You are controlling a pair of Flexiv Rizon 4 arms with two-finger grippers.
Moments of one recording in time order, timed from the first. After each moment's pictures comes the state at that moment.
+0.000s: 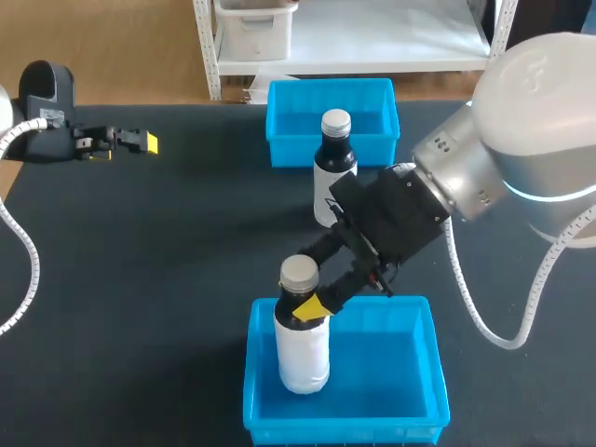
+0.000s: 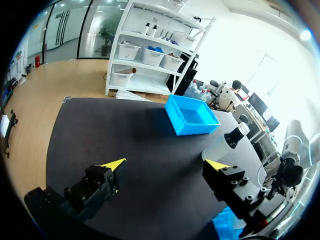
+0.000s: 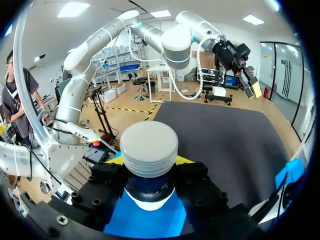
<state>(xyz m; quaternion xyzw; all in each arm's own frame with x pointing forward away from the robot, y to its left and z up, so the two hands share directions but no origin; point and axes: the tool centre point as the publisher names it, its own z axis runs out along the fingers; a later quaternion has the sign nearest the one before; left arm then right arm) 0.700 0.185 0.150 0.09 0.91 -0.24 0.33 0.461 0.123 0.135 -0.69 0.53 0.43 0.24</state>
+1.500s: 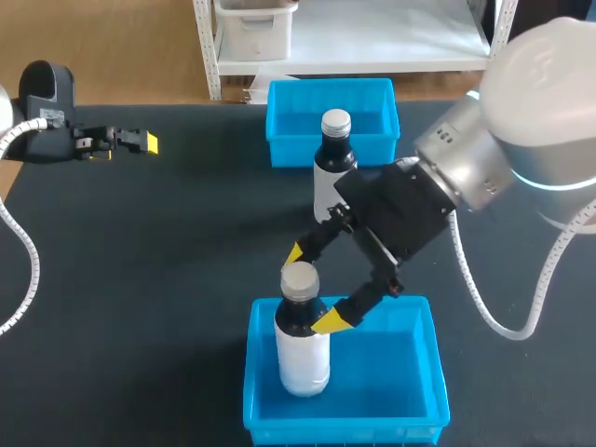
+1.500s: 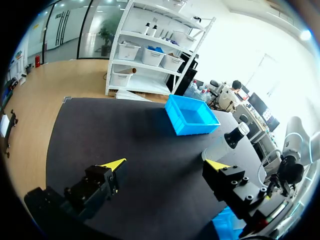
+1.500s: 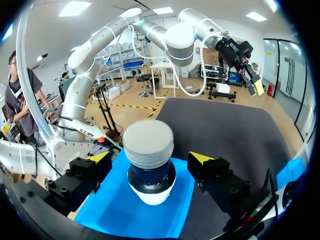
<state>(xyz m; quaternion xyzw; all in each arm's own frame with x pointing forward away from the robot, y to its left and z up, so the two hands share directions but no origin) 0.700 0.185 0.150 0.09 0.91 -0.24 0.33 0.459 0.111 0.138 -0.70 0.53 0.42 0.22</state>
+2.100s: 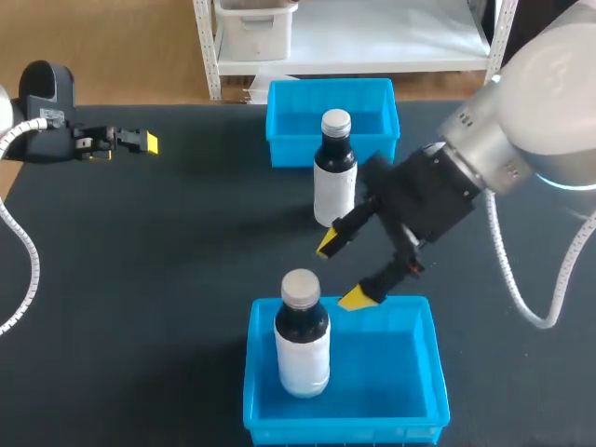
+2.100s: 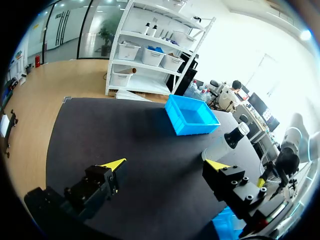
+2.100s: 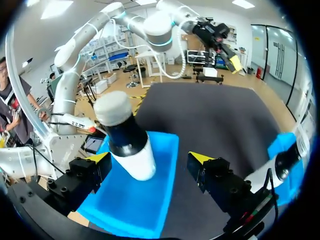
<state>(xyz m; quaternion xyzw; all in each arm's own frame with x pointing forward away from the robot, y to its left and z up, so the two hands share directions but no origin) 0.700 0.185 0.150 0.09 0.91 -0.24 0.33 0.503 0.068 0.123 -0.68 0.61 0.37 0.20</state>
